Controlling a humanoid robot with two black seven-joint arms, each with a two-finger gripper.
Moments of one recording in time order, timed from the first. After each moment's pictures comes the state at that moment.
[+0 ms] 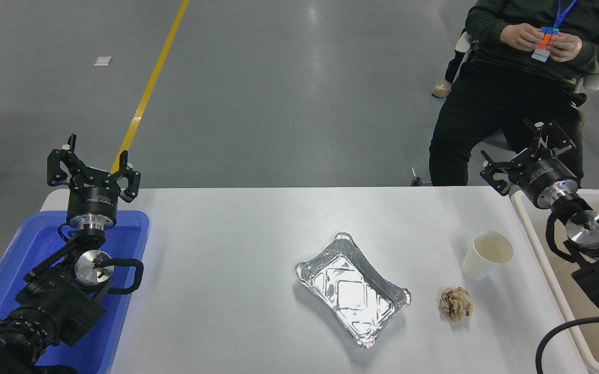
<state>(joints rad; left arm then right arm) -0.69 0.18 -0.83 -0.29 -0.15 -0.55 -0.64 0.70 -0.37 0.98 0.44 0.05 0.42 -0.02</state>
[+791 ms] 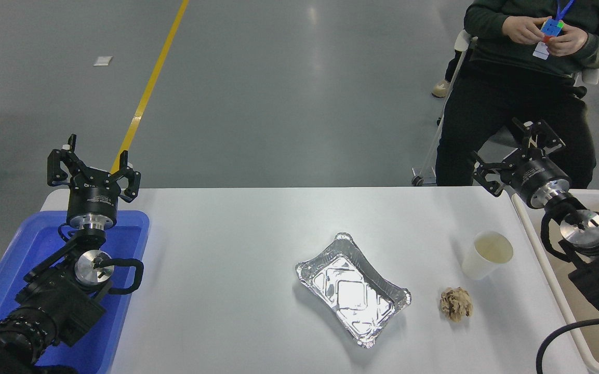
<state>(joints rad) -0.69 0.18 -0.83 -0.29 -0.15 -0.55 -0.64 0.71 -0.44 0.89 0.54 0.01 0.42 -0.02</state>
